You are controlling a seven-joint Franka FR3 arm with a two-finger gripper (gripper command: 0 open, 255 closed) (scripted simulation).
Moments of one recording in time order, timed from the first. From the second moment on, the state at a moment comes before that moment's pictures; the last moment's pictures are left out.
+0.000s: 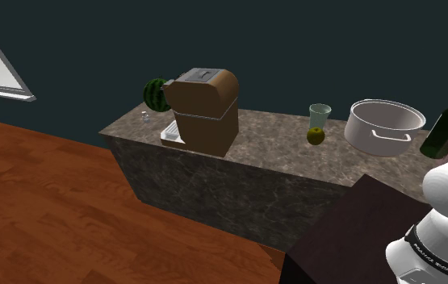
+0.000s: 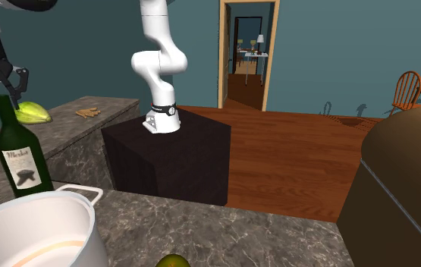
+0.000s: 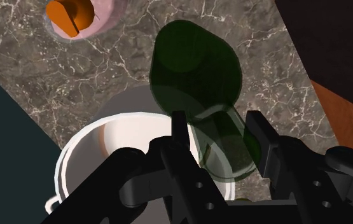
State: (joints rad) arm -0.64 0.08 -0.72 -1.94 0.02 2.05 -1.31
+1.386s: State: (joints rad) arm -0.67 0.23 -0.69 -2.08 0.14 2.30 -1.39
